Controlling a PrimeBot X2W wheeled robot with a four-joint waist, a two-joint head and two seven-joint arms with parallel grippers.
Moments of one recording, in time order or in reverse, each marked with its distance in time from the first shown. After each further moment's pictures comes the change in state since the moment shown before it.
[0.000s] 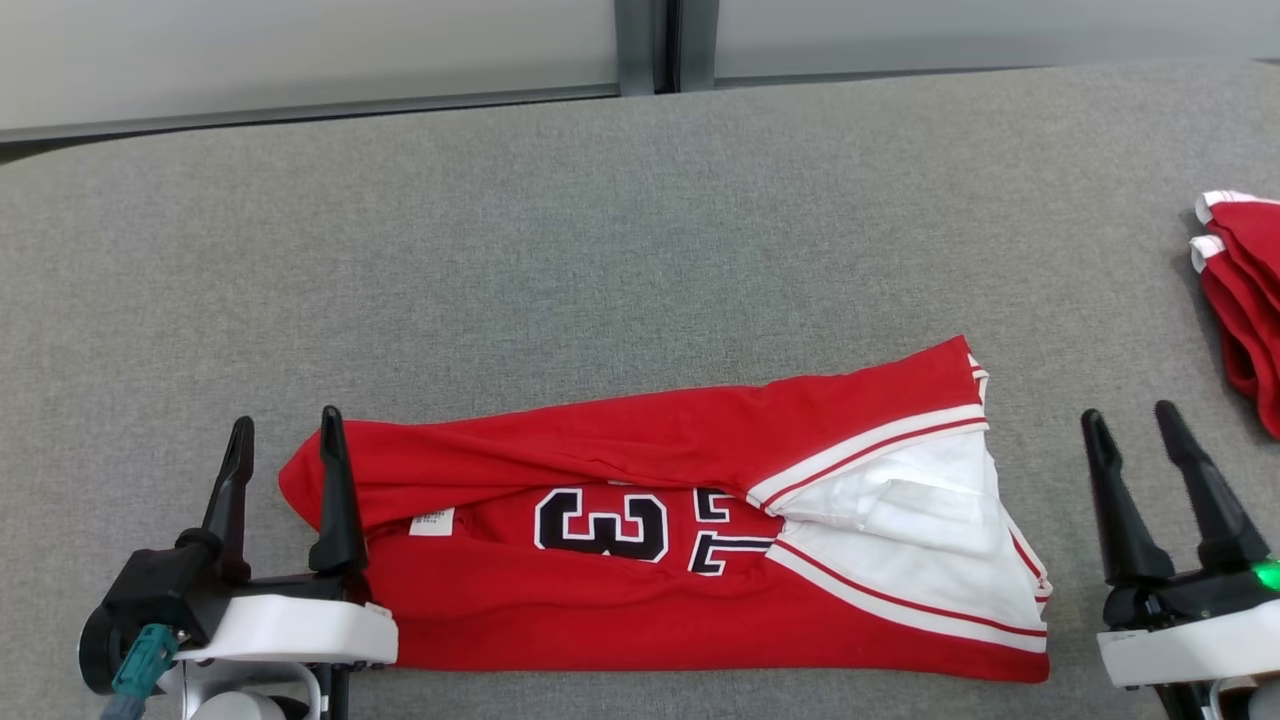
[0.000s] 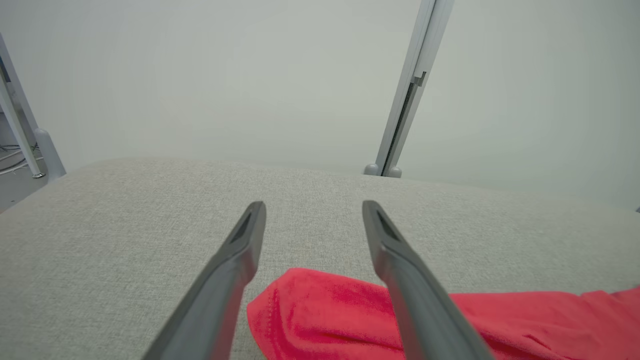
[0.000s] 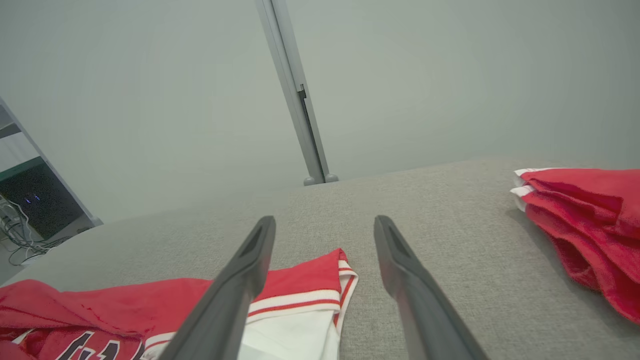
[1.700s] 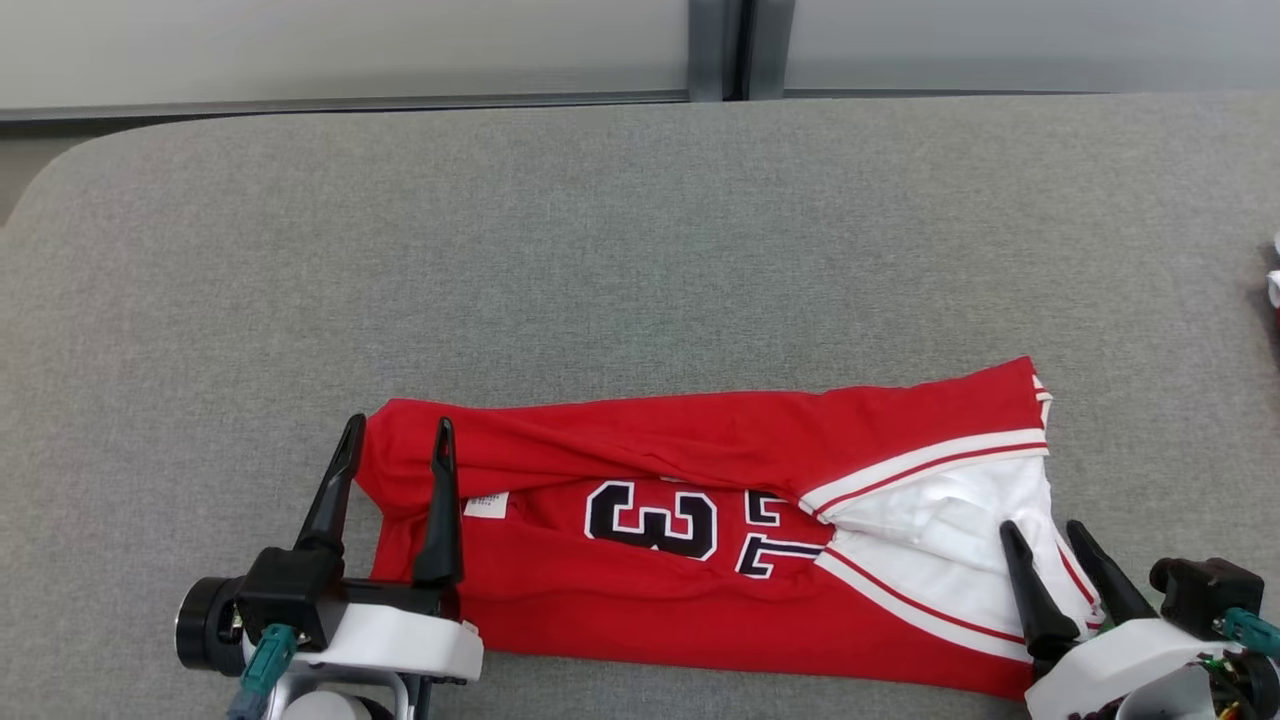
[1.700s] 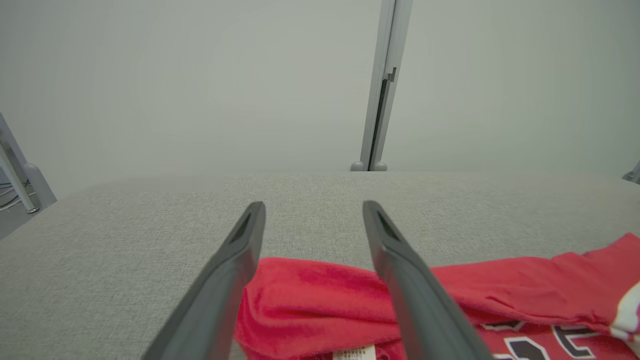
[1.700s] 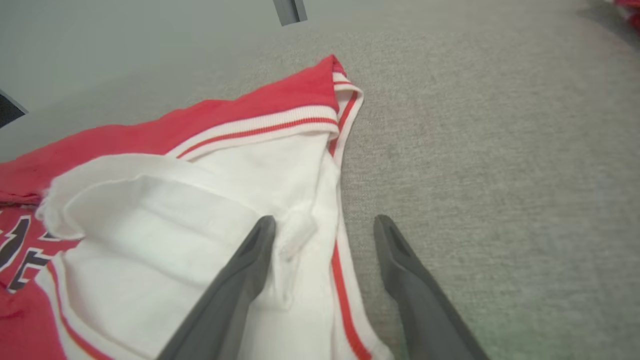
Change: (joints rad) left arm -0.011 -0.136 -0.014 0.043 0.240 -0.099 -0.004; right arm -0.059 0.127 0.010 0.382 -0.114 0.000 0.120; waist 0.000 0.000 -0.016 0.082
